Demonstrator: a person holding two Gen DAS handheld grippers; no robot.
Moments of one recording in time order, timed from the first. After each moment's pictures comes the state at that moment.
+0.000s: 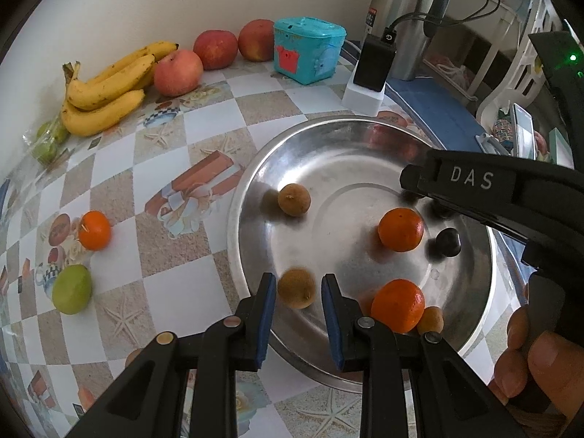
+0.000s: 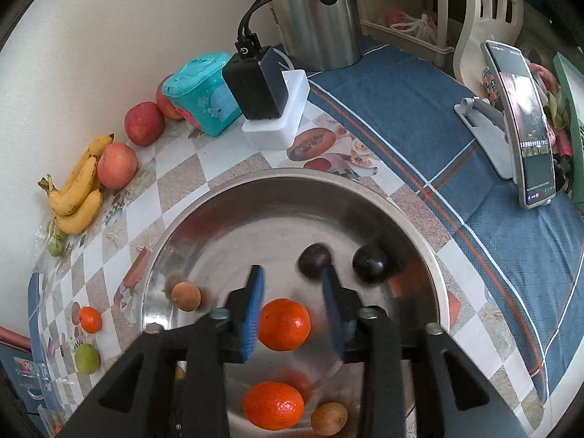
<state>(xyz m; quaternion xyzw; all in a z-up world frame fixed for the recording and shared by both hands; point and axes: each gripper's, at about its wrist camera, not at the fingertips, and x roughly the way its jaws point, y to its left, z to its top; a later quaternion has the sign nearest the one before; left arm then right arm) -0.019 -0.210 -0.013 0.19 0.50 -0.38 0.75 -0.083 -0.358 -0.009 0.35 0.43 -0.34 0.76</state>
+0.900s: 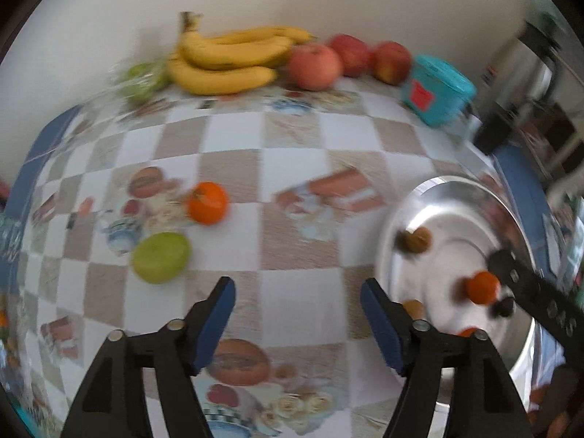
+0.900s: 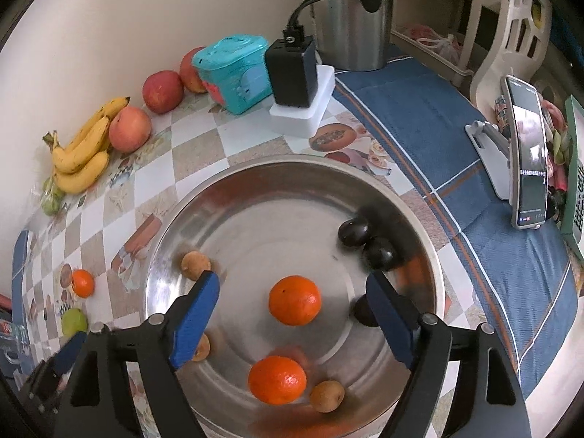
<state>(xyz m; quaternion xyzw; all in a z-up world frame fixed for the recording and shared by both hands) 0.042 -0.150 -0.001 0.11 0.54 -0.22 0.81 -0.069 -0.332 0.001 0.28 0.48 -0.32 0.77</state>
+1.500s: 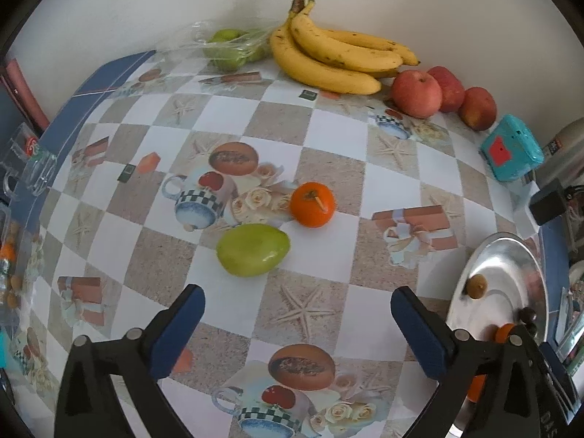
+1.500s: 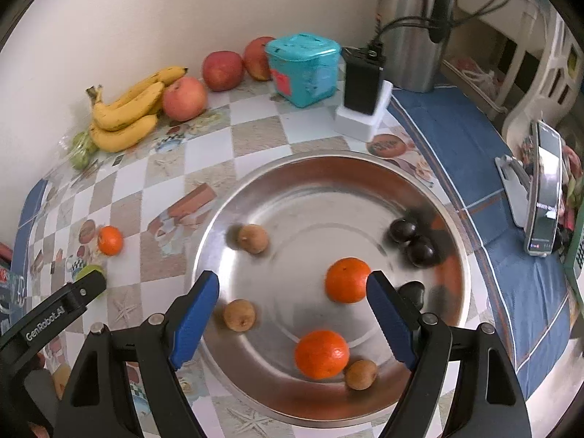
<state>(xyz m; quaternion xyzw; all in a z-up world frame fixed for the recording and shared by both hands) 0.079 -0.095 -0.001 0.04 0.56 -0.12 0.82 -0.050 -0.286 0.016 0.22 0.49 -0.26 0.80</state>
